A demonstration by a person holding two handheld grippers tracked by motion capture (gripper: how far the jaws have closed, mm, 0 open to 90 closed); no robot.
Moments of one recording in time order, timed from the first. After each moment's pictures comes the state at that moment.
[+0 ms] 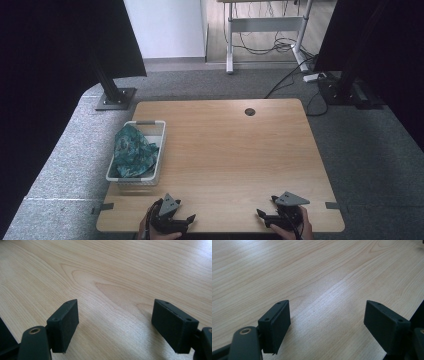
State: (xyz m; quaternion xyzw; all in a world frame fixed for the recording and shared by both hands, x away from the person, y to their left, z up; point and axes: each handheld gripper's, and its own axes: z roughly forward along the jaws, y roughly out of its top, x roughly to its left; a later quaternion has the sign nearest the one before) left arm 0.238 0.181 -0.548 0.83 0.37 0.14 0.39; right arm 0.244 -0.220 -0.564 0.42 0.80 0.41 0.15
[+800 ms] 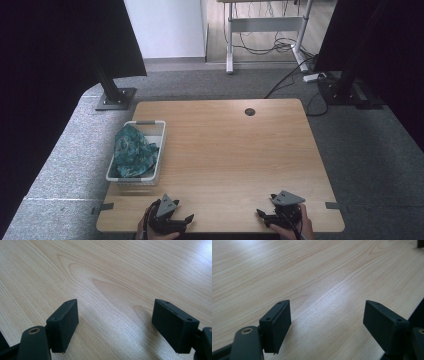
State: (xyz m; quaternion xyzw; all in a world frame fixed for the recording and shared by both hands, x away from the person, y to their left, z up) left arm 0.231 0.186 -0.545 0.82 0.37 0.15 0.40; right arm 0.250 -0.217 -0.563 0.38 0.82 0.39 0.17
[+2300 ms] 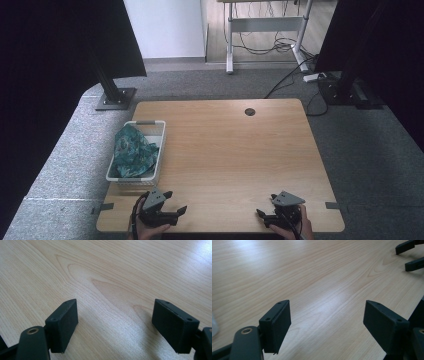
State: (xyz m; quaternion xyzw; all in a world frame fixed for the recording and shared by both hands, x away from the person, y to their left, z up) left arm 0.247 0.213 -0.514 0.81 0.37 0.16 0.43; right arm 0.248 -0.216 -0.564 0.39 0.82 0.38 0.18
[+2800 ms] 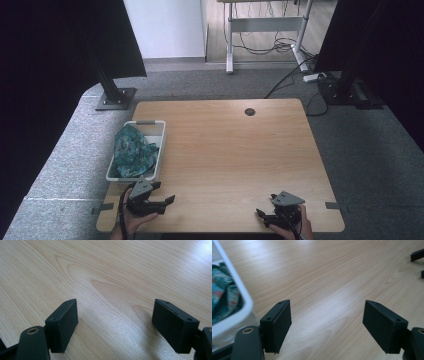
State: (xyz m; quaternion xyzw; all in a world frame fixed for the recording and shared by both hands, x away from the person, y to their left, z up) left arm 0.268 0.246 -0.496 0.80 0.38 0.17 0.43; right arm 0.248 -0.216 -0.564 0.39 0.82 0.38 0.18
